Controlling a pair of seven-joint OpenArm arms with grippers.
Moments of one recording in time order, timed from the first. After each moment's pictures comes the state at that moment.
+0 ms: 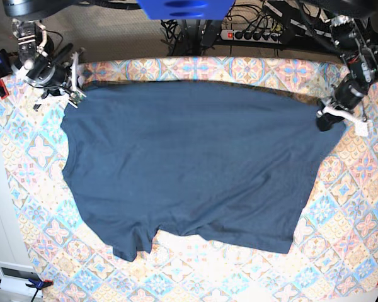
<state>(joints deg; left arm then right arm) 18.7 -17.4 -37.3 97.5 -55.8 -13.9 54.9 -31.6 34.2 12.6 111.1 8.3 41.5 -45.6</state>
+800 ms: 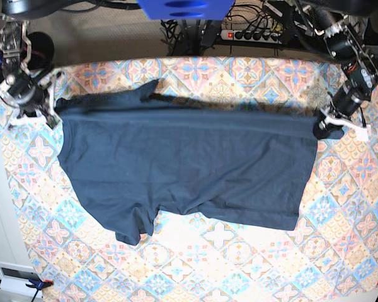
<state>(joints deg) 8.5 -11.7 -42.4 90.6 -56.4 -13.8 61.8 -23.1 35.6 17.4 110.7 8.2 41.4 -51.1</state>
